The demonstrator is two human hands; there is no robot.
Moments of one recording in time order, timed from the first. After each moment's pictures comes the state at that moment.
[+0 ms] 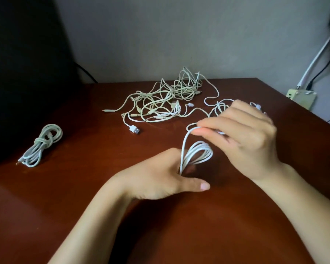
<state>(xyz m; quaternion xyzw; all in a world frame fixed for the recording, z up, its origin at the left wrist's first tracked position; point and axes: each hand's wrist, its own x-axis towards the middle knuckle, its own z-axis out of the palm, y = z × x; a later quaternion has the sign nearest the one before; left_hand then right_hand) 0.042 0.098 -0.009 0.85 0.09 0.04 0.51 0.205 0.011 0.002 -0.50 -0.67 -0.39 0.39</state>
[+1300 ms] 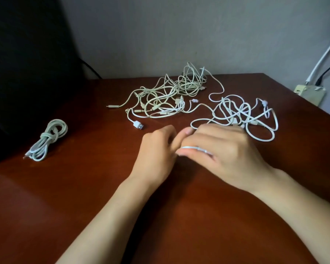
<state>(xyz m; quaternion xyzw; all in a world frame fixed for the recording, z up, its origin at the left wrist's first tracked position) 0.055 0.106 -0.025 0.85 0.28 0.34 0.30 0.181 0.013 -0.010 -0.47 -0.75 -0.21 0.41</state>
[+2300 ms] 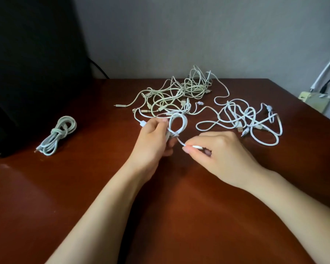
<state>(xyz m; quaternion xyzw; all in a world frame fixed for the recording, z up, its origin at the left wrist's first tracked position) 0.056 0.119 -0.020 0.59 0.32 0.36 0.65 0.184 0.024 -0.027 -0.59 -0.71 -0.09 0.36</state>
